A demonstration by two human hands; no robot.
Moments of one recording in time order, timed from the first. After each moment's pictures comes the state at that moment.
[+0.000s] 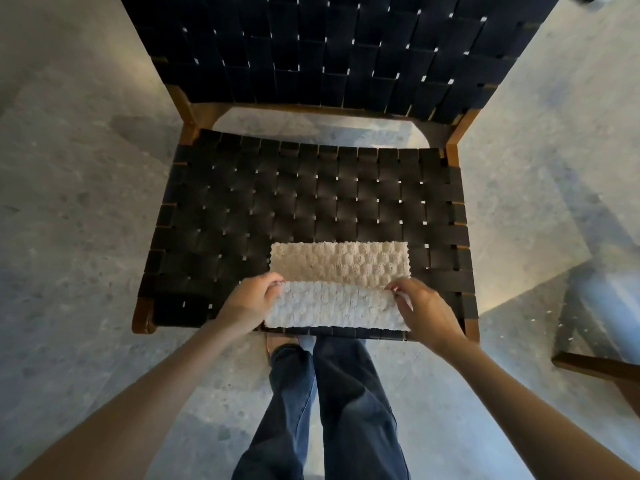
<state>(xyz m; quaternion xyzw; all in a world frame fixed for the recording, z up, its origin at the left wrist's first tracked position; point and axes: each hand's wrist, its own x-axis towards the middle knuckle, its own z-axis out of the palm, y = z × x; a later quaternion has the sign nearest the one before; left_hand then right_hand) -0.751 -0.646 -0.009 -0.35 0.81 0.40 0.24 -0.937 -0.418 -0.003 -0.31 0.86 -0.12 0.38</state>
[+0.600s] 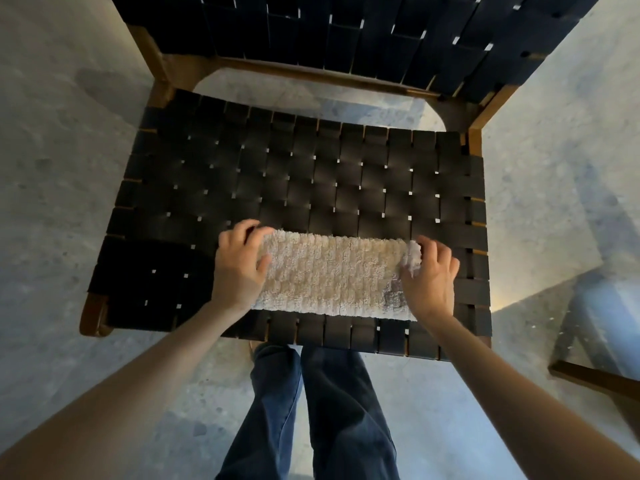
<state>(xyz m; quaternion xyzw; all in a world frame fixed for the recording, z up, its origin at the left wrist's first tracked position) -0.771 -0.652 -0.087 -0.39 0.88 0.27 0.03 -0.965 -0.448 -0.075 -0.16 0.94 -0.12 0.27</state>
